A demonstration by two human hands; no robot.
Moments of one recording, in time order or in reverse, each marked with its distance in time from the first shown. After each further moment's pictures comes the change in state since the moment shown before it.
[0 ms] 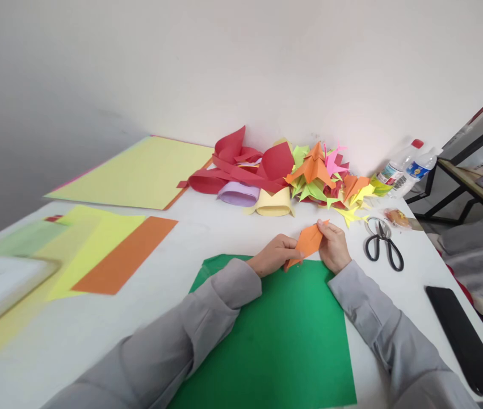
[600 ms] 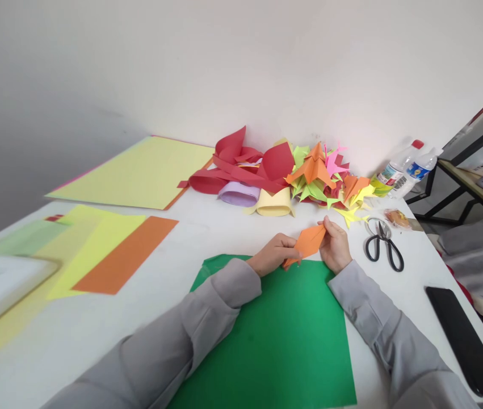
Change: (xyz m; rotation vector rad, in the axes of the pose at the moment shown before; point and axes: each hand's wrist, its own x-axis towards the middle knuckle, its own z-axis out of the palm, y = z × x) left_hand 0.001 -0.002 -0.002 -0.083 -0.023 0.041; right_hand 0.004 -0.003 -0.001 0.064 0.124 0.017
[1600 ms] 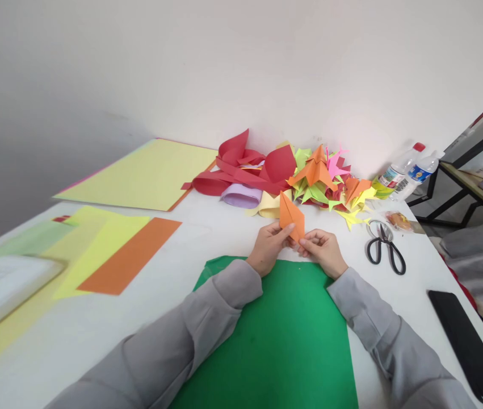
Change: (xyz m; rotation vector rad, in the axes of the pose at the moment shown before) left_hand 0.012 -0.010 0.000 -0.367 0.431 0.224; right_hand -0.016 0.006 0.003 -0.453 -0.375 -0.025
